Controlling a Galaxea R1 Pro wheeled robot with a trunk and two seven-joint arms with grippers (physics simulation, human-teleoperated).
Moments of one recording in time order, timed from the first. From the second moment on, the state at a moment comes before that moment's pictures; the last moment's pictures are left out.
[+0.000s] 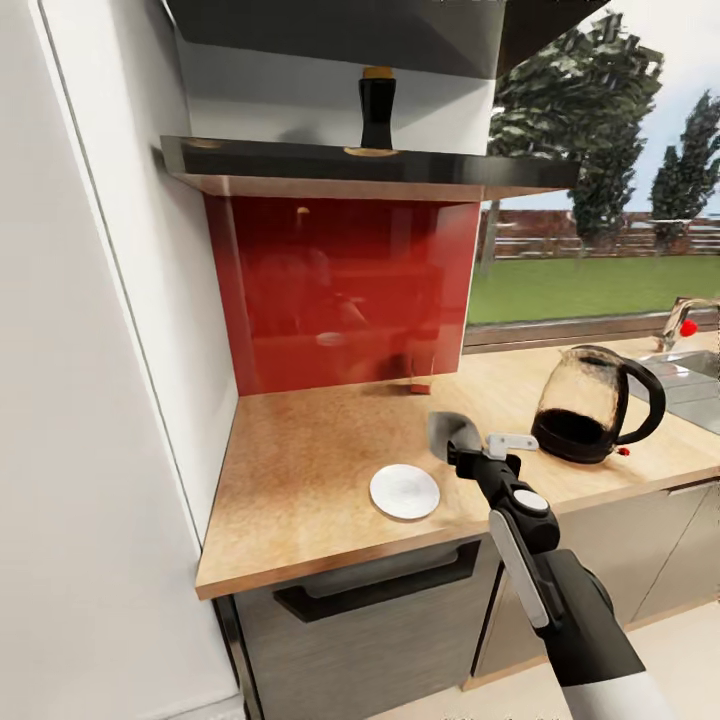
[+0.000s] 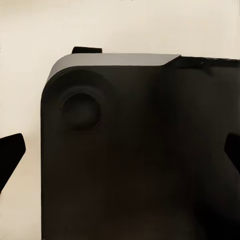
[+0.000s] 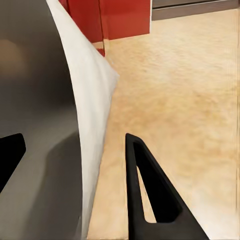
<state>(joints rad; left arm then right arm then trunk) 0.02 -0.05 0.07 -0.12 0.00 -0.08 0.00 -0.49 -0.01 0.14 -1.46 -0.21 0.52 -0.29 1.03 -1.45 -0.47</state>
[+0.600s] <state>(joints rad) 0.02 -0.05 0.07 -0.12 0.00 -0.08 0.00 -0.49 -0.01 0.14 -1.46 -0.21 0.52 -0.29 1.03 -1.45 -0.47</state>
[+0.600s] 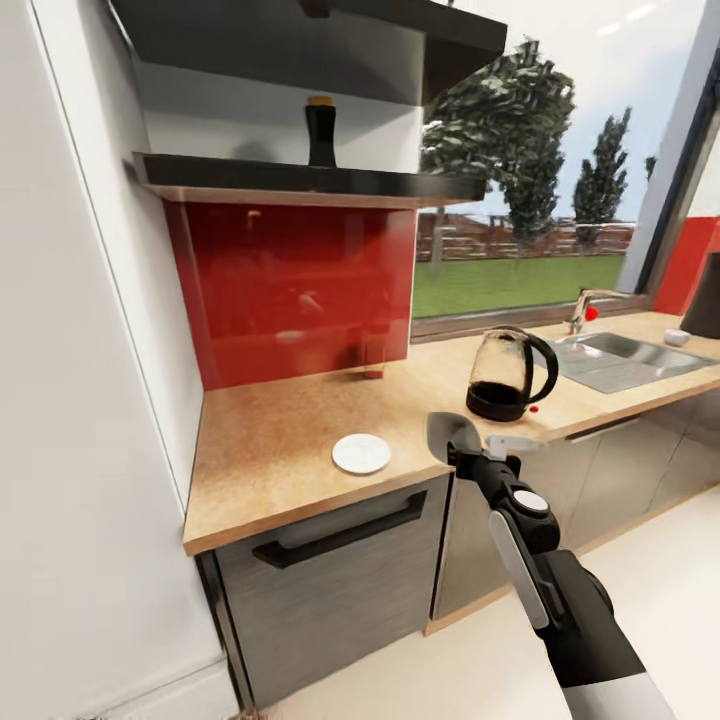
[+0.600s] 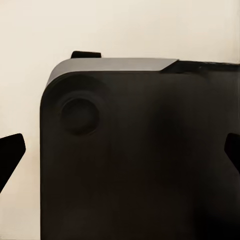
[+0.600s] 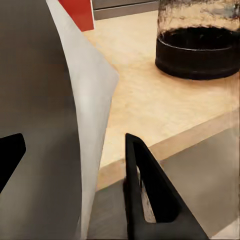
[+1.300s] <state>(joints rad) 0.02 -0.05 0.07 -0.12 0.00 -0.09 0.00 -0.49 -0.01 0.14 -1.45 -0.21 0.52 -0.29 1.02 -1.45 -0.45</state>
